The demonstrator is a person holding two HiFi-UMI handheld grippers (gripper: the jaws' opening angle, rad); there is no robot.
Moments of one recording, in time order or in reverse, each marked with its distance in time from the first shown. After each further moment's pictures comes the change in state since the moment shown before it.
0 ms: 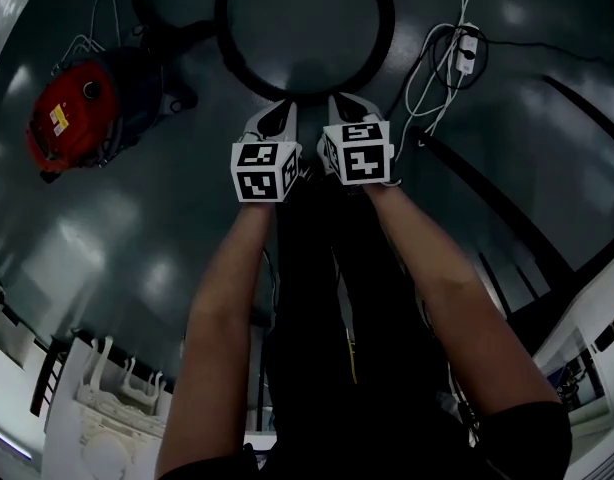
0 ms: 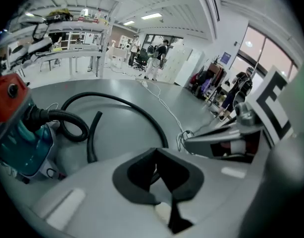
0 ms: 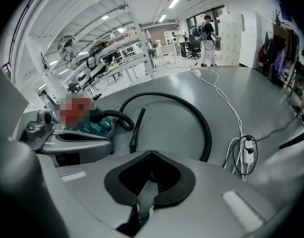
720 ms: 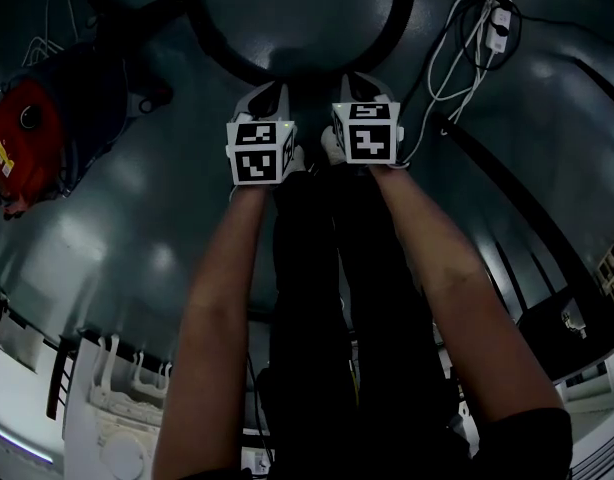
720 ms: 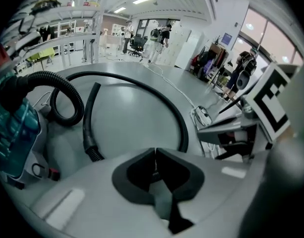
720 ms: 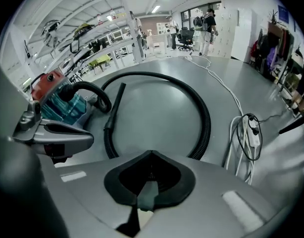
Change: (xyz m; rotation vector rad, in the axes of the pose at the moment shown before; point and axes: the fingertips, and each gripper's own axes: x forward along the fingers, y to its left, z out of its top) left arm 0.116 0.071 -0.103 0.086 0.151 0.030; right arm 0.136 -0.054 -0.088 0.038 0.080 -0.125
